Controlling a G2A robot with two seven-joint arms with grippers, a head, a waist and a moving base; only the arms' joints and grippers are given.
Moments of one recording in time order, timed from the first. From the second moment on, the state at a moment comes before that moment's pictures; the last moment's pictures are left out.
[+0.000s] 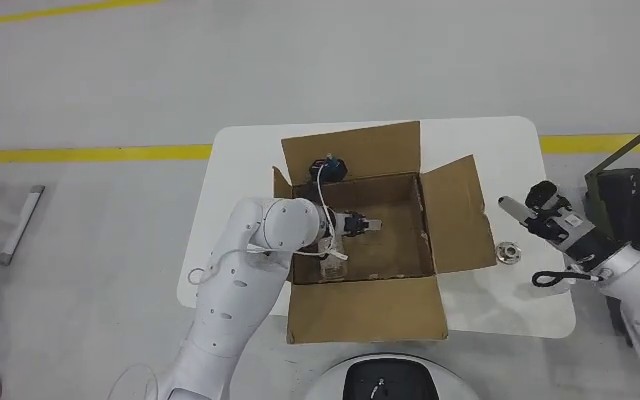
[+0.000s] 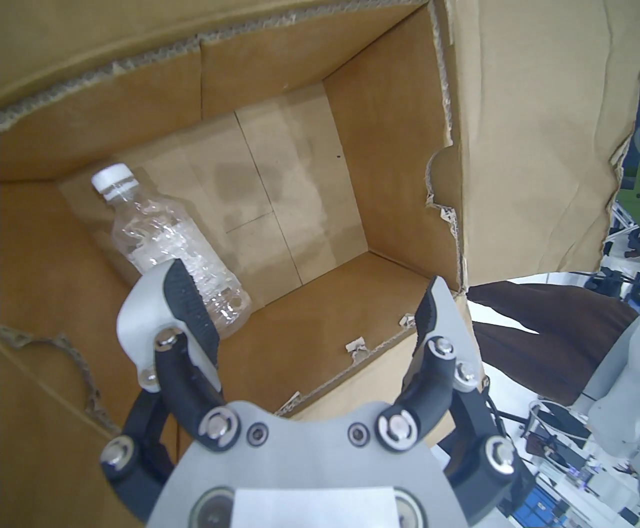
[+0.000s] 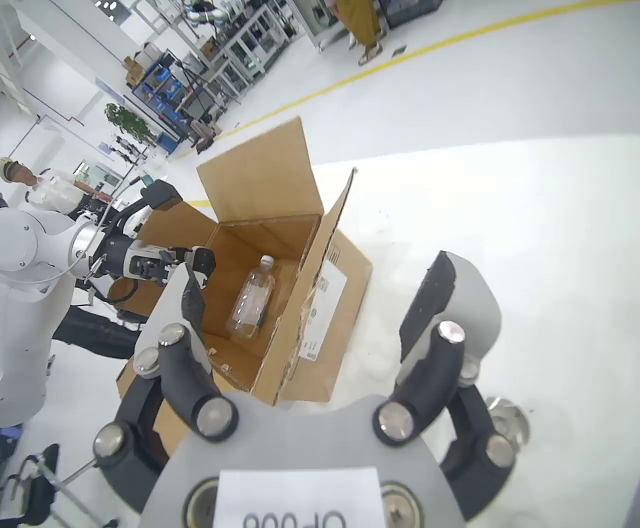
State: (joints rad) left arm 0.67 -1.36 -1.02 -1.61 0.77 0.24 -1.35; right arm -1.60 -1.05 1.86 -2.03 -0.38 -0.32 0.46
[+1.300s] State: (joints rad) left arm 0.85 -1.29 -1.37 -2.03 0.98 0.27 -1.38; right arm -1.67 -1.06 1.97 -2.02 -0.57 -0.59 0.15
